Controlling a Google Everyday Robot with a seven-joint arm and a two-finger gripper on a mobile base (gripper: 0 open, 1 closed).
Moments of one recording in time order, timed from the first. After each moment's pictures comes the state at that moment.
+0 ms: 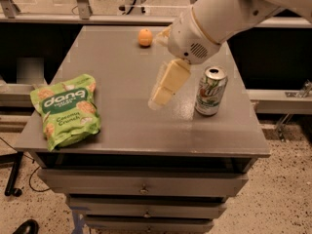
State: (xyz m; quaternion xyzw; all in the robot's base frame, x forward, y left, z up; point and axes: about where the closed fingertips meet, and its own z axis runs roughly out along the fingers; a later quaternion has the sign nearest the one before) arm 0.506 0.000 0.952 -0.67 0.66 0.17 0.31
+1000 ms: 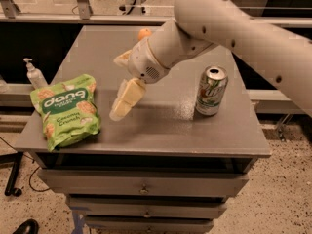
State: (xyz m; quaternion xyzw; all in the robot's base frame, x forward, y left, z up) arm 0.533 0.093 0.890 -0.68 0.60 0.27 0.32
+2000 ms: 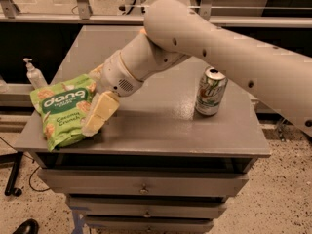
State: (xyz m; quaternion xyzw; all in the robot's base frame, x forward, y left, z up) arm 0.495 0.158 0.876 -0.69 0.58 0.32 0.30
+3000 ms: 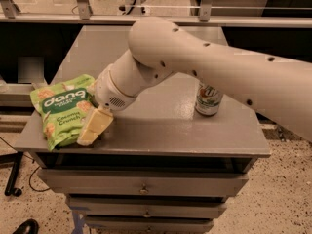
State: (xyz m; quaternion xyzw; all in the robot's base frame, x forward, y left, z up) arm 0.488 0.164 0.845 -0.69 0.61 0.25 0.30
